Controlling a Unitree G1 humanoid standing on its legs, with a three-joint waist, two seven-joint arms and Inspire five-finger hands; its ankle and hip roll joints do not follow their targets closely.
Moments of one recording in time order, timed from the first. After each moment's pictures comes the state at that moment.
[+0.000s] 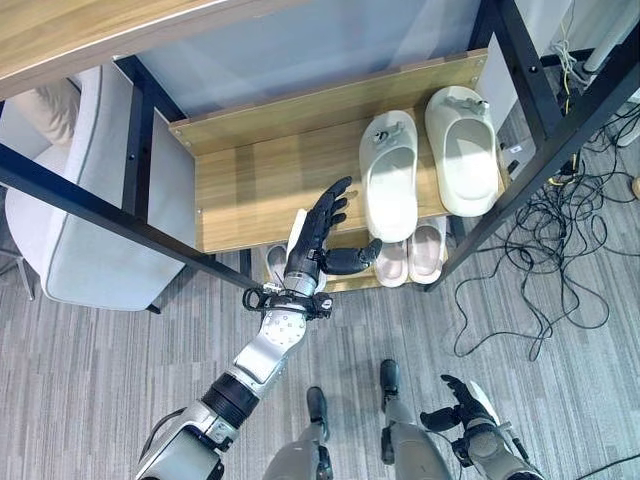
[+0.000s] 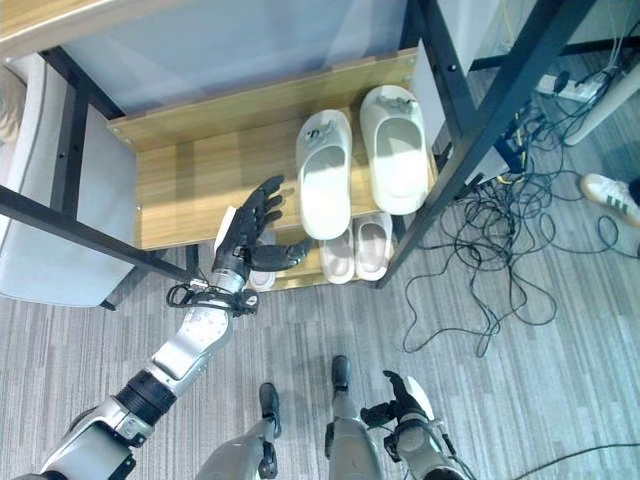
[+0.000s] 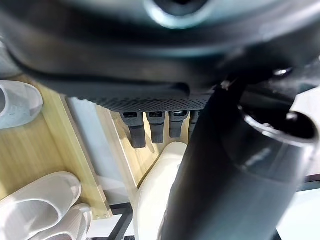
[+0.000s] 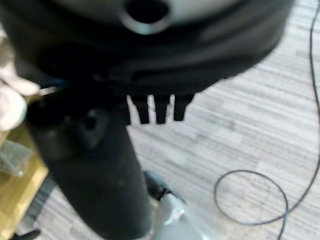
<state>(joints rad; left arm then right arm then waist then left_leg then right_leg) -0.53 0.23 -0.52 0.27 -0.27 -0.17 0.38 -0.15 -0.38 0.35 1.05 -0.05 -0.09 -0.27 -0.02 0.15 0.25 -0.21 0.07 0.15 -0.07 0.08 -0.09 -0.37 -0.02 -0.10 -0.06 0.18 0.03</state>
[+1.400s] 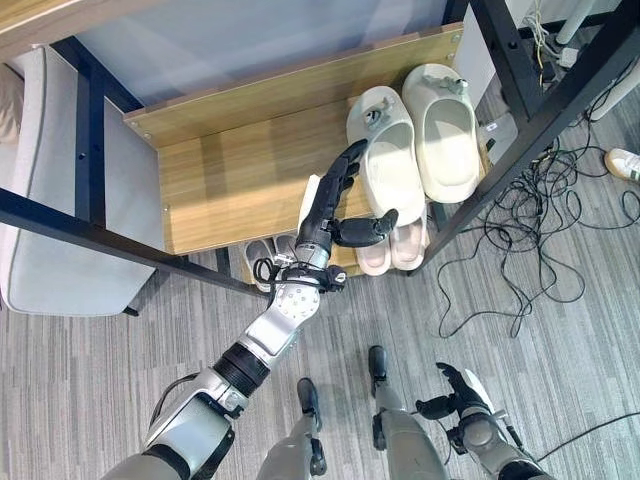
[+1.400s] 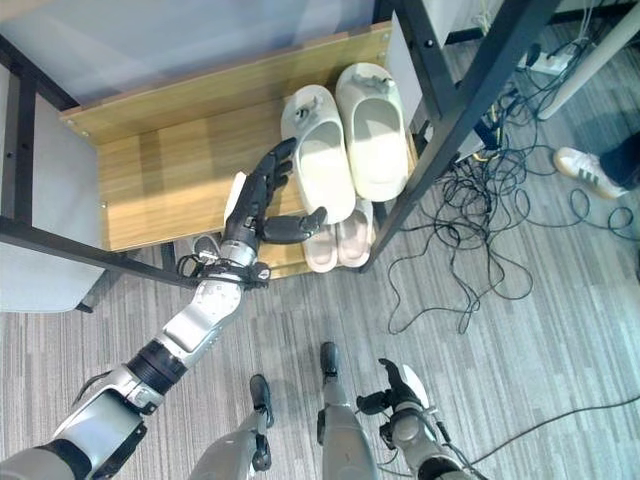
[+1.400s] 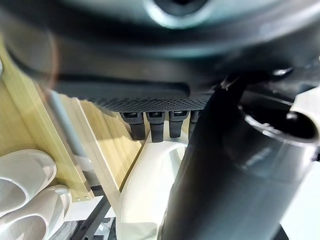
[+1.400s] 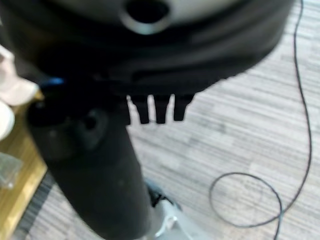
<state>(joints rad) -0.68 0.20 -0.55 0.34 -0.27 -0.17 0.41 -0.19 -0.38 0.38 1.05 -0.03 -0.10 -0.29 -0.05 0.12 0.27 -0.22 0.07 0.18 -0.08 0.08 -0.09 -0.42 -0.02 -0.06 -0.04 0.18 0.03</state>
